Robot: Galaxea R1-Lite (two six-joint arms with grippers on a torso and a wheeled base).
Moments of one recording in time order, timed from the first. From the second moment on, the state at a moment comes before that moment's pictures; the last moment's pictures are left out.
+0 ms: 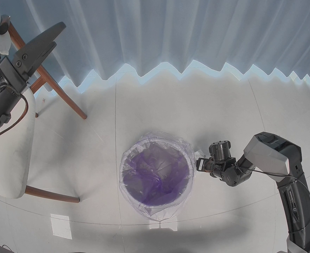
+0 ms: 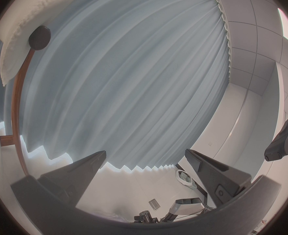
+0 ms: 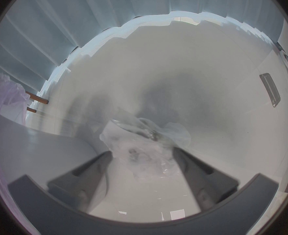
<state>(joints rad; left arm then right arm) -0.31 1.31 -0.68 -1.16 -0.40 -0.48 0.35 2.64 -1.35 -0.68 -0.09 0.38</state>
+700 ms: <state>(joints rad) -0.31 1.31 -0.67 -1.16 -0.40 -0.48 0.33 2.51 -1.11 -0.81 -0.12 0.37</state>
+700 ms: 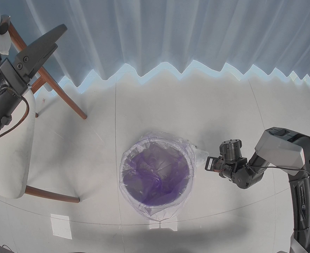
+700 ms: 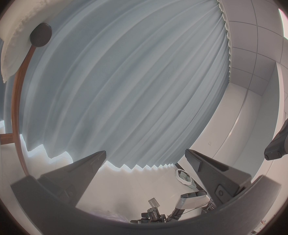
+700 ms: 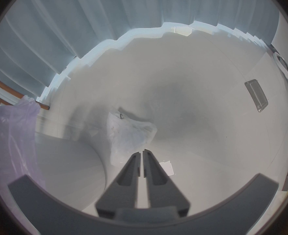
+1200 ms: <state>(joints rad) -0.31 1.31 -0.67 -1.16 -0.40 -0.48 0.33 2.55 -1.27 -0.76 -0.13 0.32</state>
